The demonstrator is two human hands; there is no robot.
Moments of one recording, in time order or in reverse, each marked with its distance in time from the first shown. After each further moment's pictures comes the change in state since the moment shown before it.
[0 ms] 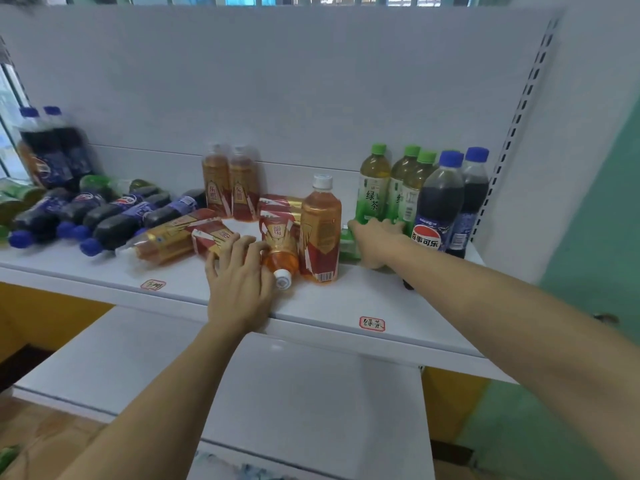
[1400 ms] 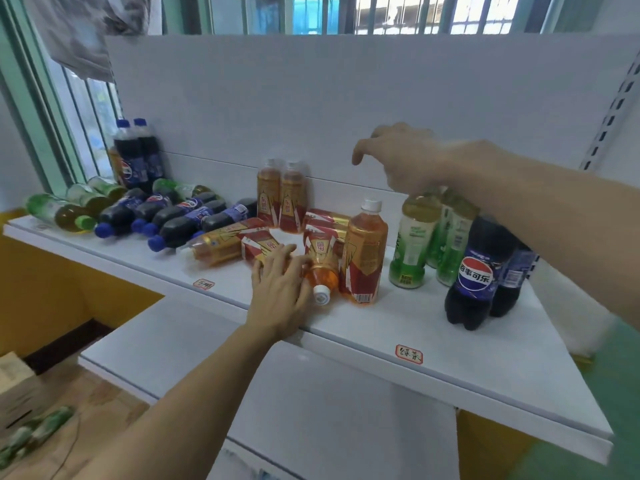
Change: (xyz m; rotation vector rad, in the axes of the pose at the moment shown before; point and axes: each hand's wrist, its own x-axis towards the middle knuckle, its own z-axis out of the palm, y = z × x) left_hand 0.005 0.005 -0.016 -0.102 -0.159 -0.018; right_hand -0.018 0.000 -0.171 -0.104 0.424 -0.415
